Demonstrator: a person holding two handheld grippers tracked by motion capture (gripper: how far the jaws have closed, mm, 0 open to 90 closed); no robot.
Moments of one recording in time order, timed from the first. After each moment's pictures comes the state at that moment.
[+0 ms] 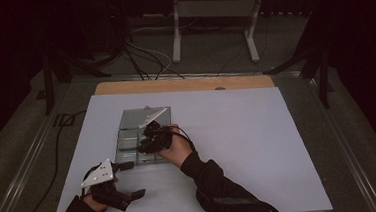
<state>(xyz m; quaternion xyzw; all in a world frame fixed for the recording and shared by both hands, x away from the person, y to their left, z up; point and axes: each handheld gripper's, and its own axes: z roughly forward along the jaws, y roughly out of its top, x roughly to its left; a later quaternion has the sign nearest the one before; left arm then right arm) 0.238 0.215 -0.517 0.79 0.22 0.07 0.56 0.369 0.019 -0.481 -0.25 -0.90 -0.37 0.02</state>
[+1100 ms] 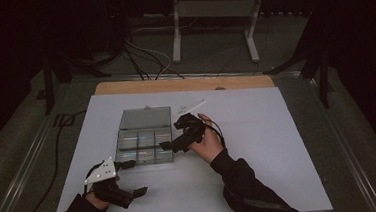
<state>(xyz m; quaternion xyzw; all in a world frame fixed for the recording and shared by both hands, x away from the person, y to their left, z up) 0.244 0.210 -0.518 0.79 0.23 0.06 0.56 0.369 -0.074 -0.453 -0.27 -0.86 -0.44 0.01</state>
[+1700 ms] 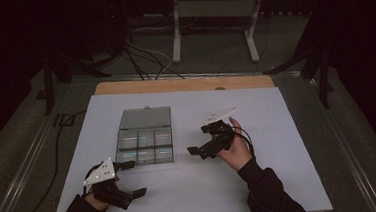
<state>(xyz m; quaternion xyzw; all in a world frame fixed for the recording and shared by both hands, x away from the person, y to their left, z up) 0.242 0.212 -0.519 0.79 0.23 0.07 0.56 0.343 -0.150 -0.457 -0.29 -0.86 -0.42 -0.04</state>
